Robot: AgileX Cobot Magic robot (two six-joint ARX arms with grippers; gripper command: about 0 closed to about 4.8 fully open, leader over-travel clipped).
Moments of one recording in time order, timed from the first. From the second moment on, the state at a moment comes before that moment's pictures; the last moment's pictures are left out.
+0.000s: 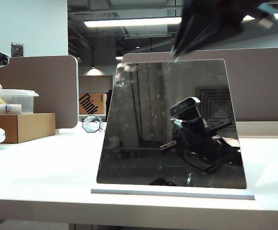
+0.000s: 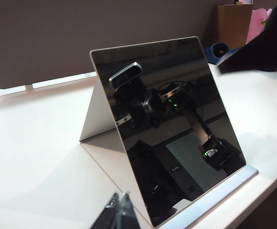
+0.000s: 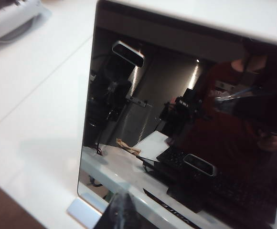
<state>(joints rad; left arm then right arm) -0.56 0.00 0.01 0.02 0.20 0.03 0.97 1.09 0.75 -0.19 0.39 0.42</state>
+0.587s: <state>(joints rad) -0.56 0.00 0.01 0.02 0.20 0.03 0.89 1.34 0.75 -0.07 0.40 0.47</state>
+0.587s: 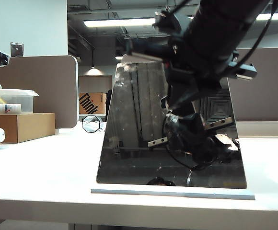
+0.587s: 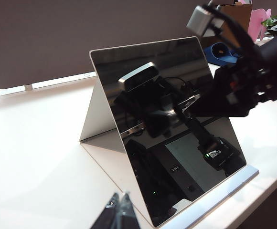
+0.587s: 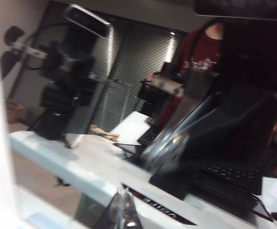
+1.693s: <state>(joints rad) -0.55 0.00 0.01 0.02 0.20 0.03 0.71 1.56 0.85 0.07 0.34 0.38</state>
